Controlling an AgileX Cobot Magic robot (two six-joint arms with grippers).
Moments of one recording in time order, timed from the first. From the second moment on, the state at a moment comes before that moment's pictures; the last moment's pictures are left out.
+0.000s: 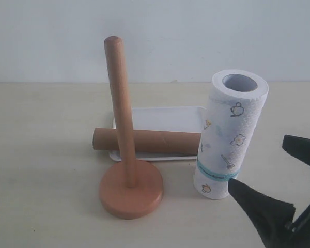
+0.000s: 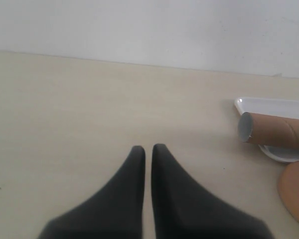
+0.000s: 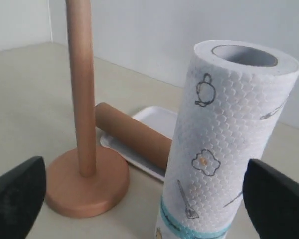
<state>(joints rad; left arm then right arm) 0.03 0.00 0.00 -0.11 0.31 0.00 0.63 0.77 -0.06 -0.11 -0.47 0.04</state>
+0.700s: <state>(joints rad) 0.03 0.00 0.00 -0.11 0.31 0.00 0.63 1.61 -0.13 0.16 -1.20 -0.10</state>
